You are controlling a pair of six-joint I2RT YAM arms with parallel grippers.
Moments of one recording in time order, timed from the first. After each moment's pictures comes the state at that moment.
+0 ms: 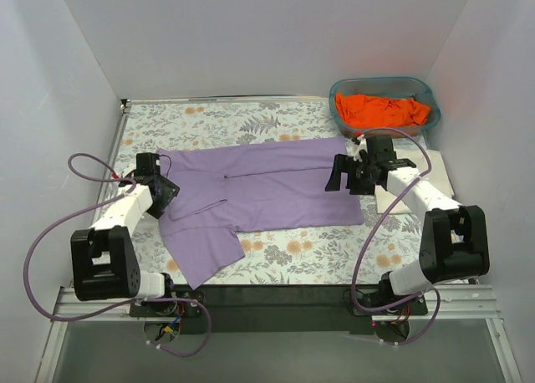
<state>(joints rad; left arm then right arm) 0.07 1.34 0.80 -0.54 -0.21 -0.90 0.17 1.45 0.93 -0.45 -0.35 0.25</state>
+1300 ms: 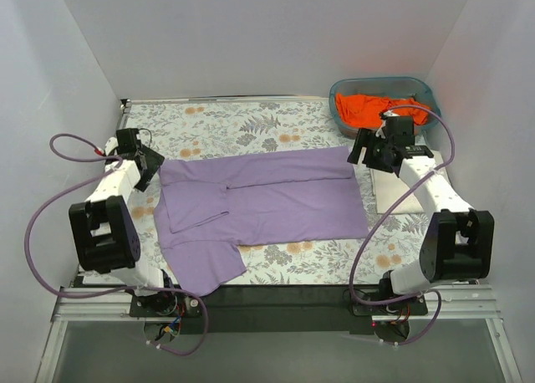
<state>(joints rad) 0.20 1.55 1.04 -0.43 -0.18 -0.84 0.08 1.45 1.09 -0.47 -0.14 0.29</state>
